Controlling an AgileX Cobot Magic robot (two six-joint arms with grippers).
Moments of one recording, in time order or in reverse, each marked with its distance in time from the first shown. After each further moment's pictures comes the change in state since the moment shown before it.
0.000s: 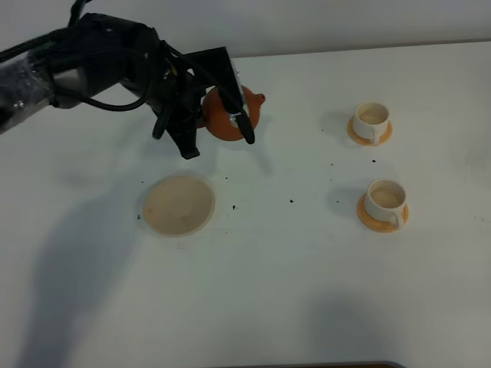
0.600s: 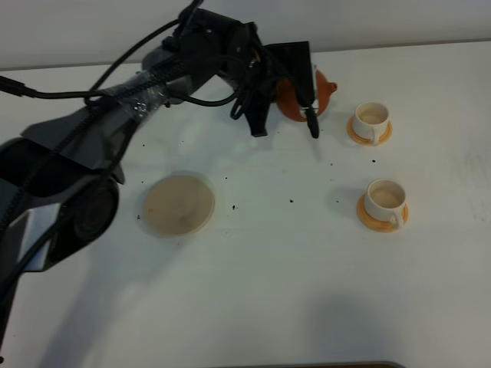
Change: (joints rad) left arm -0.121 0.405 -0.610 0.002 0.083 0.104; right arm 0.000 0.000 0.000 0.000 0.000 0.000
